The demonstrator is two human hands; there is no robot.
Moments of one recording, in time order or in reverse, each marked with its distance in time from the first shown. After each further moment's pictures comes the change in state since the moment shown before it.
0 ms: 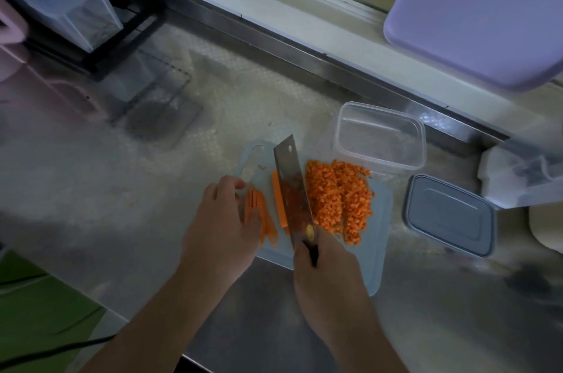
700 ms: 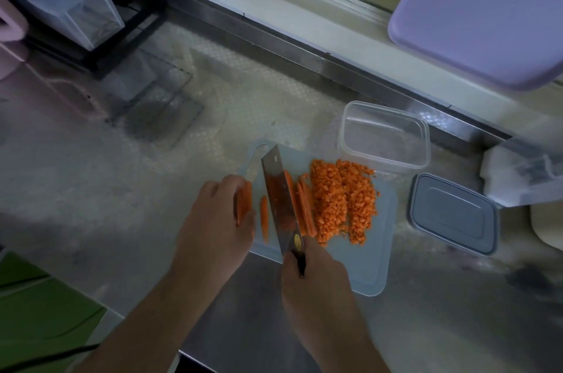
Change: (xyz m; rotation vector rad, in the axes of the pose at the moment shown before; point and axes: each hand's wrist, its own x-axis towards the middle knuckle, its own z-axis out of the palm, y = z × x) left_hand 0.007 -0.017 -0.009 0.025 0.016 0.105; right_hand -0.009 -0.001 0.025 -0.014 -0.018 -0.013
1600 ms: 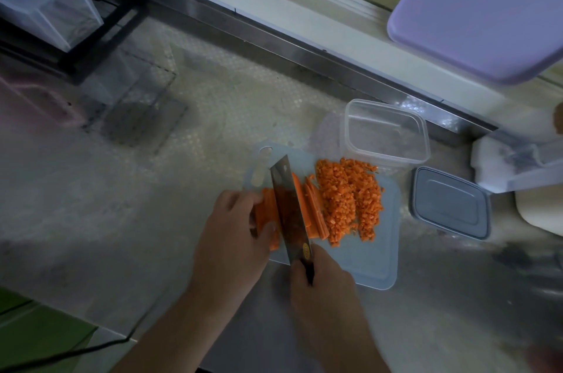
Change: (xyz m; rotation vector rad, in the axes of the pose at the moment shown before) left_hand 0.002 -0.014 0.003 -0.175 -0.026 0.164; right_hand -0.002 -0.013 0.029 -0.091 0.103 0.153
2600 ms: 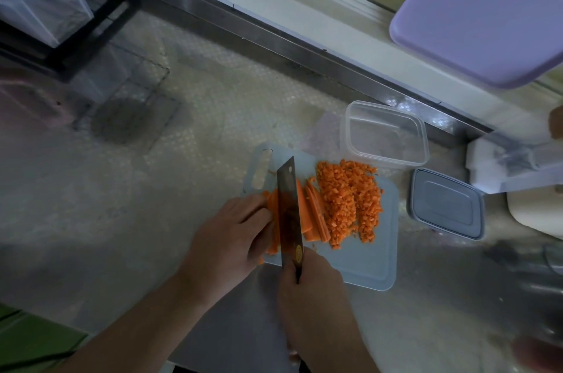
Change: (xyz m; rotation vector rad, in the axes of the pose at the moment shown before) left_hand 0.017 -0.037 -0.004 0.196 -0.074 0.561; right_hand 0.000 -0.026 0.009 -0.049 -0.011 0.062
